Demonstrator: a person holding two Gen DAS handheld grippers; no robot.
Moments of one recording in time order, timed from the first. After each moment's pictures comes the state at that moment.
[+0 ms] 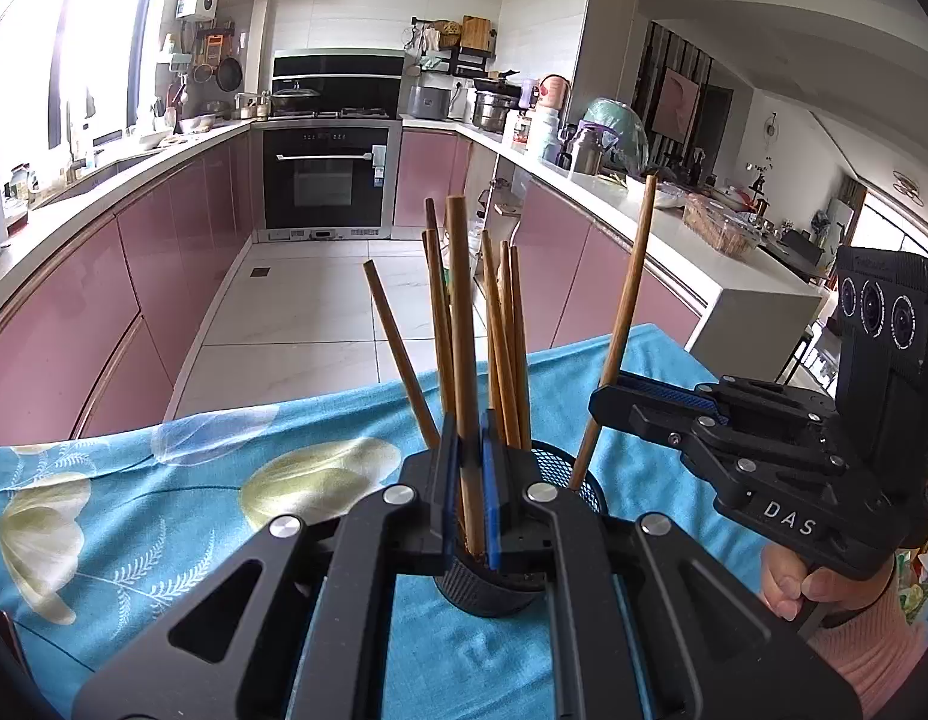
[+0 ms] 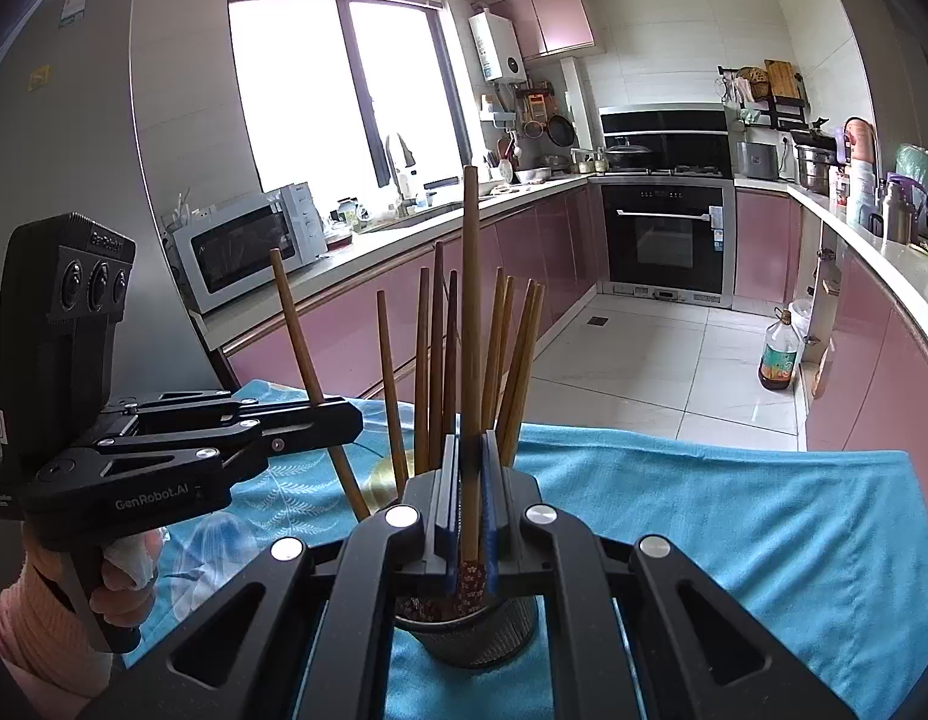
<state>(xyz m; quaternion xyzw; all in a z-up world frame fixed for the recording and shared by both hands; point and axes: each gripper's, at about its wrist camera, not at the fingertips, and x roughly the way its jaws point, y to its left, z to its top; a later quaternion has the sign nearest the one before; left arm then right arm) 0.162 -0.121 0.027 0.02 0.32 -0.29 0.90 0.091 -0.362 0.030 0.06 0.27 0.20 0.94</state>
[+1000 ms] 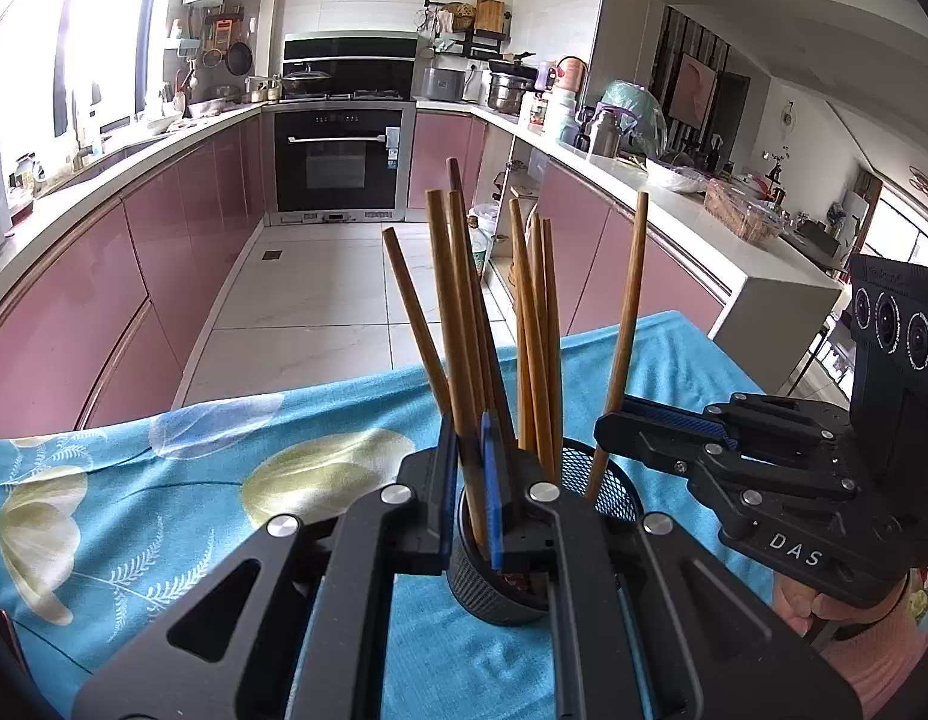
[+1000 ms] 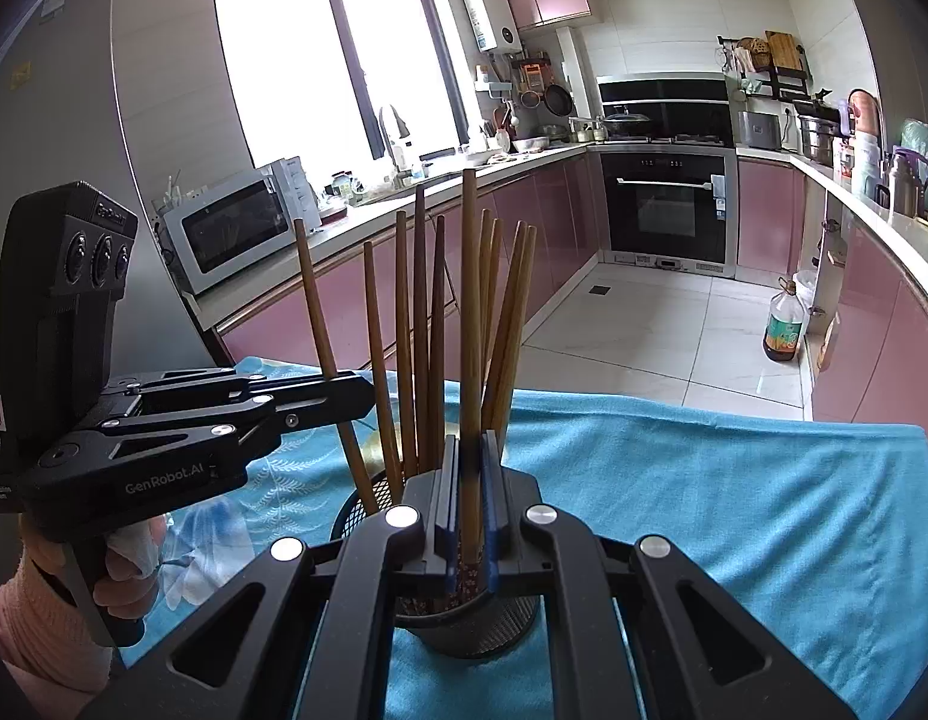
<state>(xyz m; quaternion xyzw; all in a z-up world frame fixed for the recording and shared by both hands) 0.184 -0.131 0.007 0.03 0.34 -0.27 0.90 0.105 -0.363 0.009 0.06 0.30 0.21 0.93</state>
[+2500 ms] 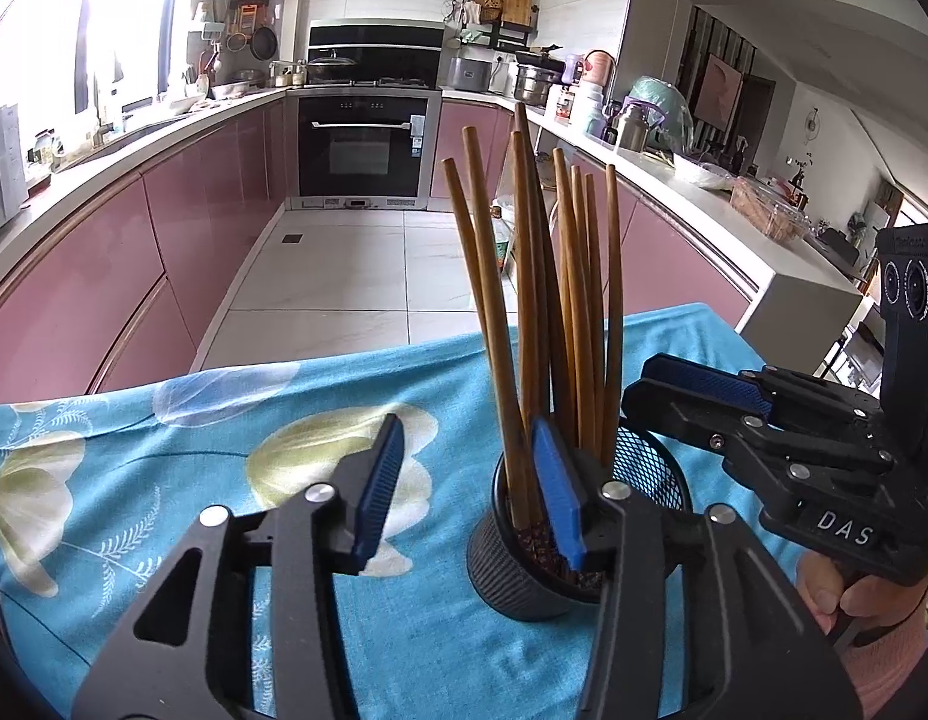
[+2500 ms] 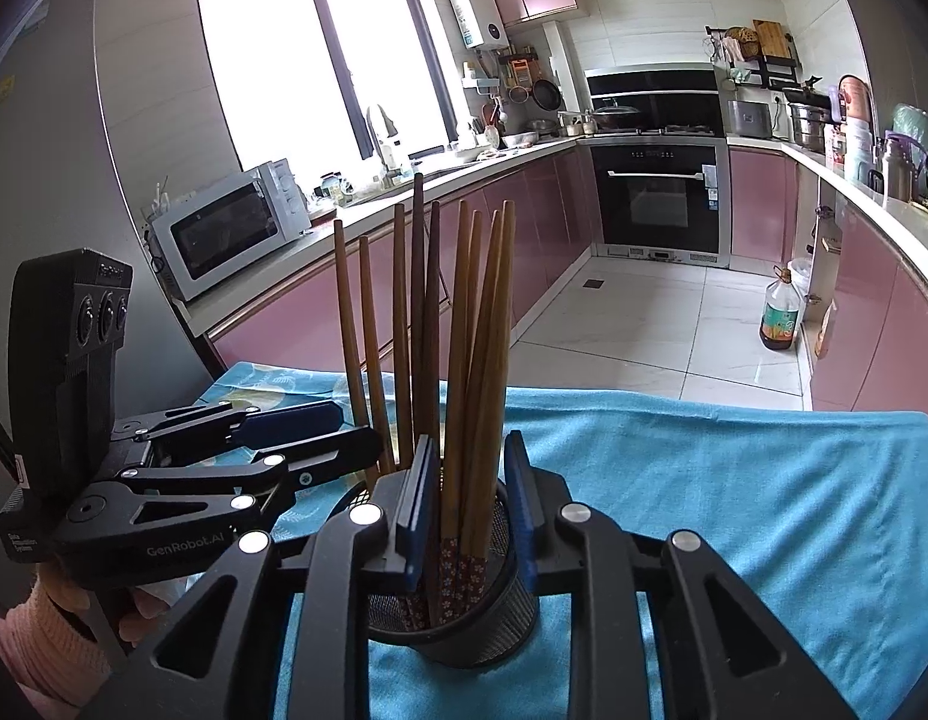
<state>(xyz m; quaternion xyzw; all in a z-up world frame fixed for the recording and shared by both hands) 0.189 -0.124 -0.024 0.02 0.35 -0.24 0.91 0.110 -0.362 0.004 0.07 0.31 0.20 0.93</state>
